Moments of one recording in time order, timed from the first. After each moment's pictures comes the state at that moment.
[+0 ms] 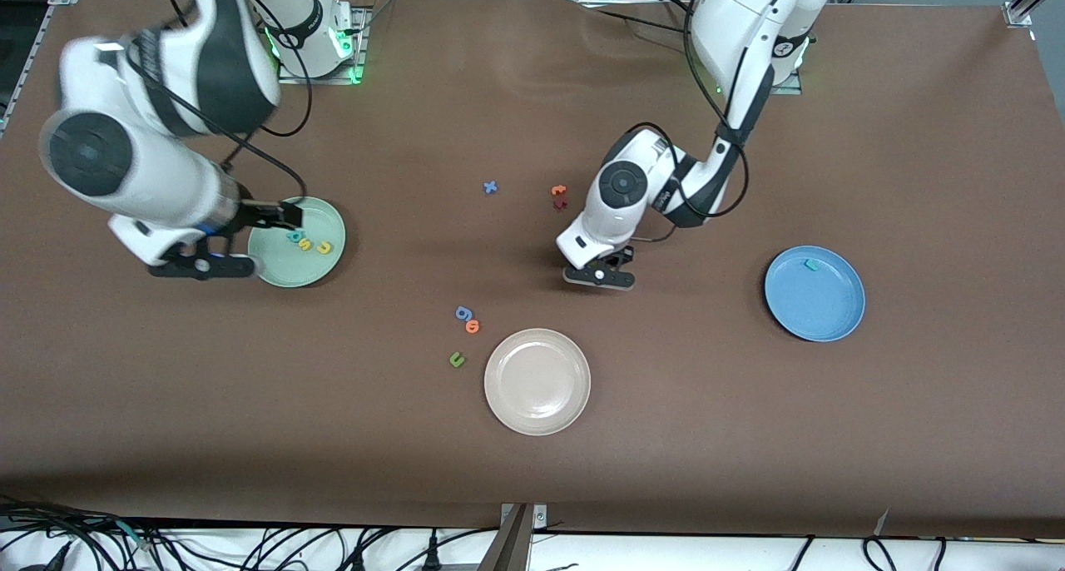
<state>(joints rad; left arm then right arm) -0.59 0.64 -0.03 -1.82 -0.04 2.46 -0.45 0.64 0.25 -0.48 -1.56 0.06 1.58 0.14</state>
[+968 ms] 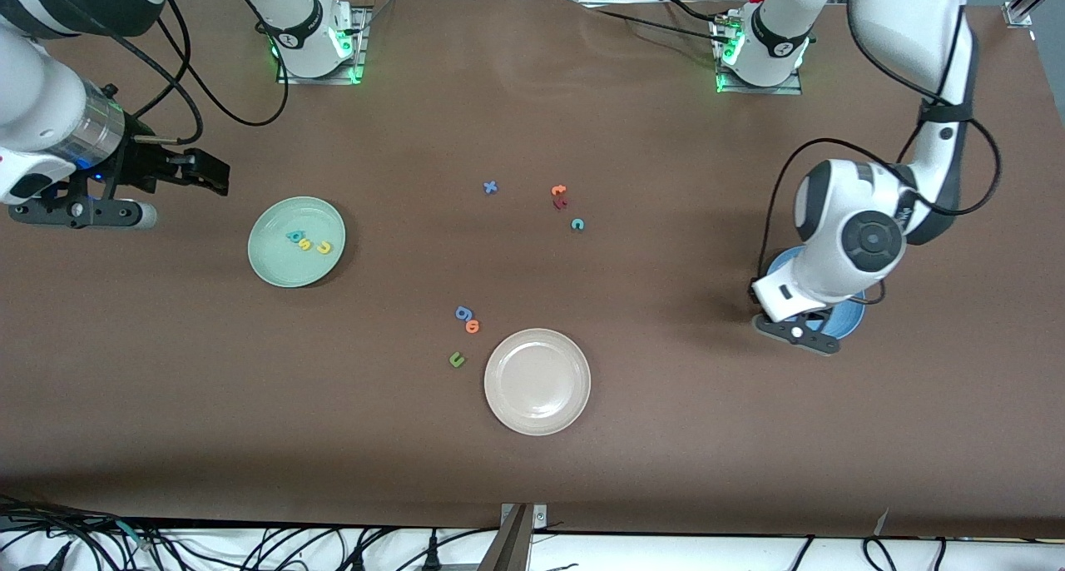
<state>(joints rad) -0.36 0.46 0.26 -1.82 -0.04 2.22 0.23 0.60 0.16 -0.50 -1.46 0.05 1.44 0.12</state>
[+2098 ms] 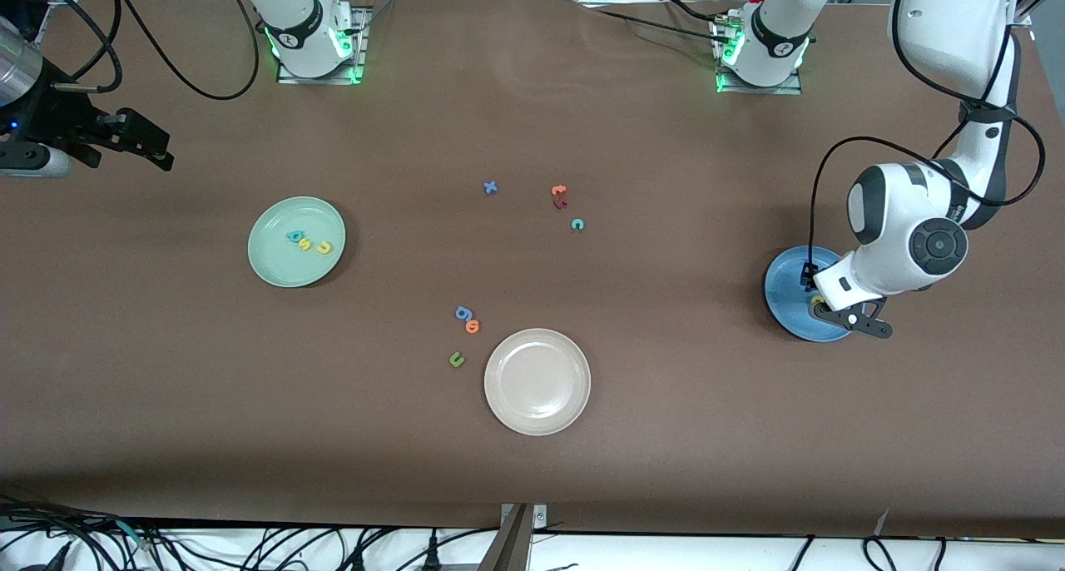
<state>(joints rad) -0.27 0.46 0.30 -1.96 -0.06 2.28 0.38 0.02 -0.05 0.03 -1.68 -0.01 1.62 0.07</state>
